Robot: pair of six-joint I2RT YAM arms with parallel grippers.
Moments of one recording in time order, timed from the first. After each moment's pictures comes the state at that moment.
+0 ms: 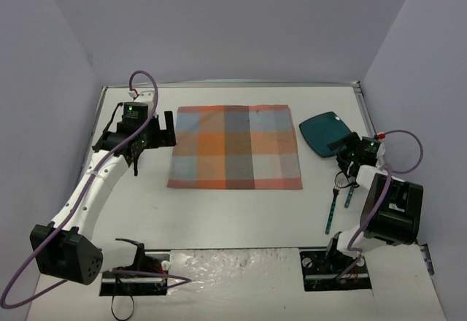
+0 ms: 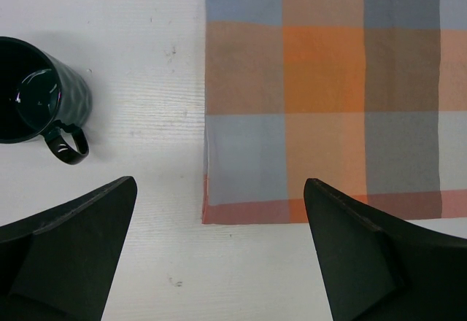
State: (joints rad) left arm -0.23 1.24 1.18 -0.66 -0.05 -0.24; right arm -0.33 1.50 0.58 0.22 -0.17 0.79
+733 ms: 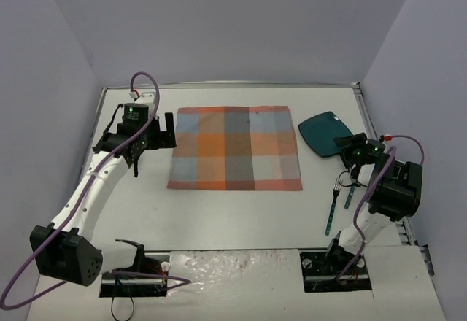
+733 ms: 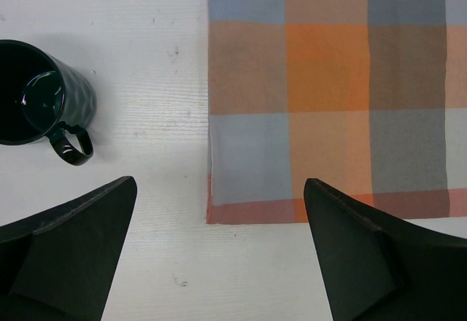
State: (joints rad) left arm -0.23 1.24 1.18 -0.66 -0.06 -0.22; right arm -0.41 1.77 0.60 0.65 -0.29 0.90
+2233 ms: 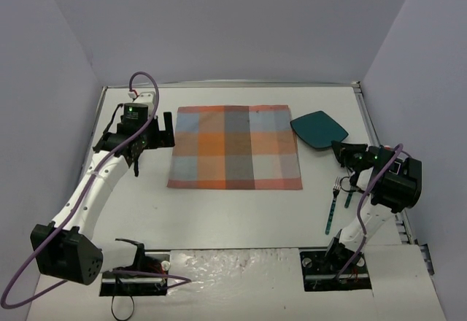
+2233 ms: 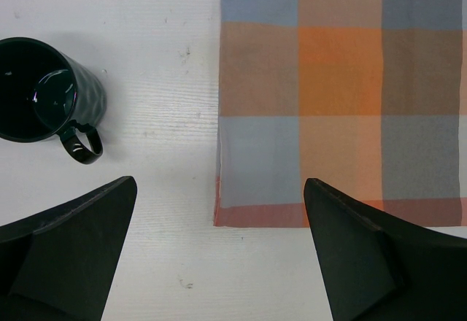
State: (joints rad) left arm -0.22 1.24 1.16 -0.64 -0.09 -0.22; right arm -0.45 1.86 0.52 0.93 -0.50 1.29
